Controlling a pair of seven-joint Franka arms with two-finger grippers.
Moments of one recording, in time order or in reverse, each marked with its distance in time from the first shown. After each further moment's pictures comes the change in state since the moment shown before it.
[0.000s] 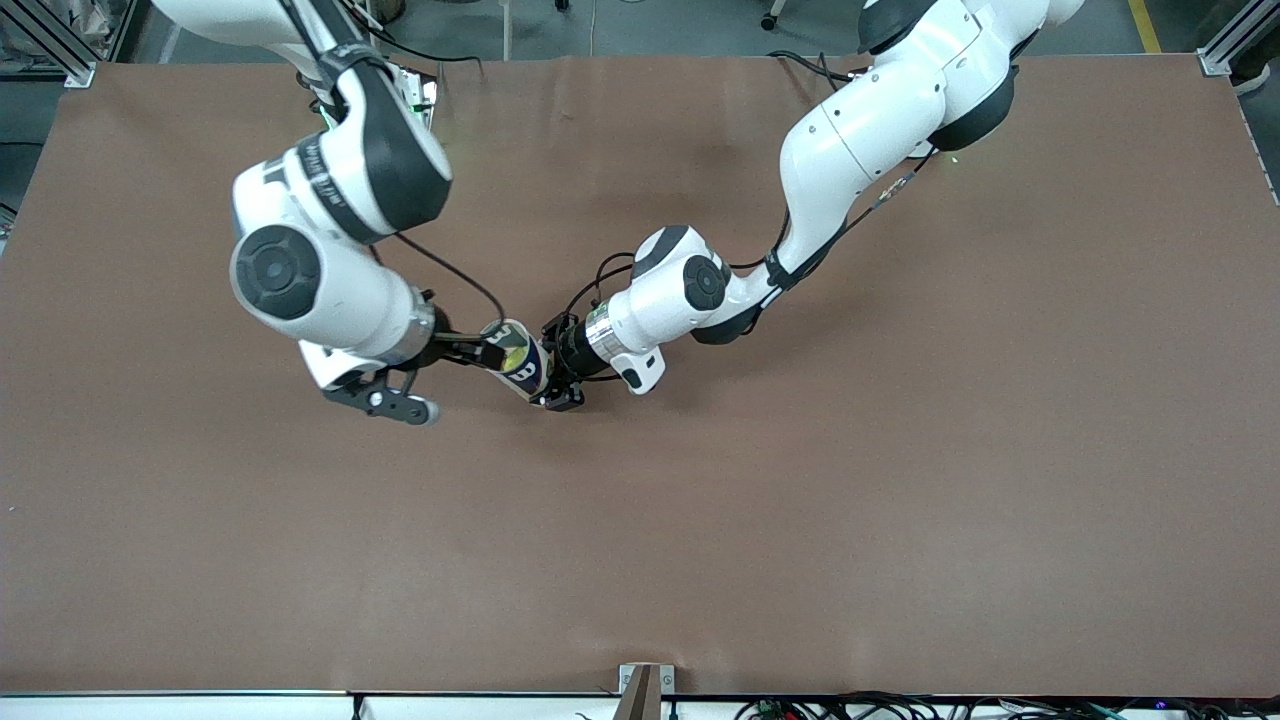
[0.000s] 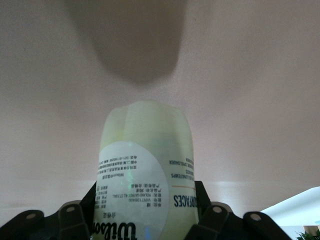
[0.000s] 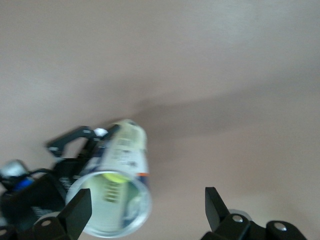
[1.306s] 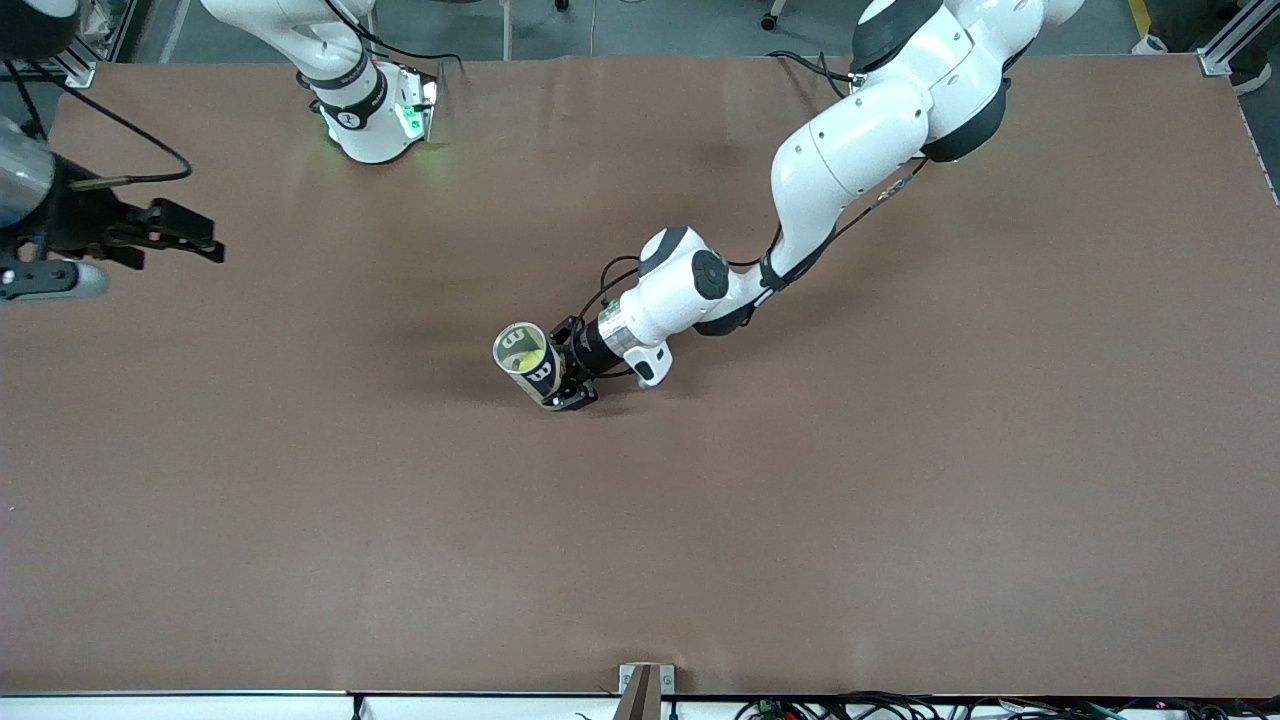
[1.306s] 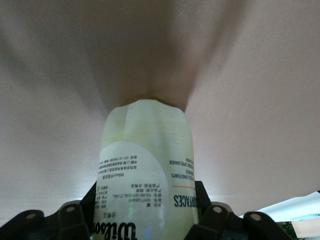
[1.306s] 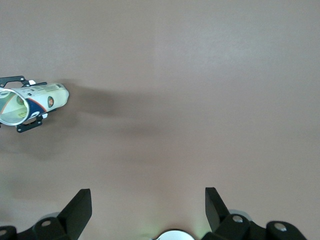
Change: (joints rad) left arm 0.001 0.055 -0.010 -0.097 0.000 0.235 0.000; right arm -0.368 -0.384 -0.005 -0.121 -0.091 -0.224 -0.633
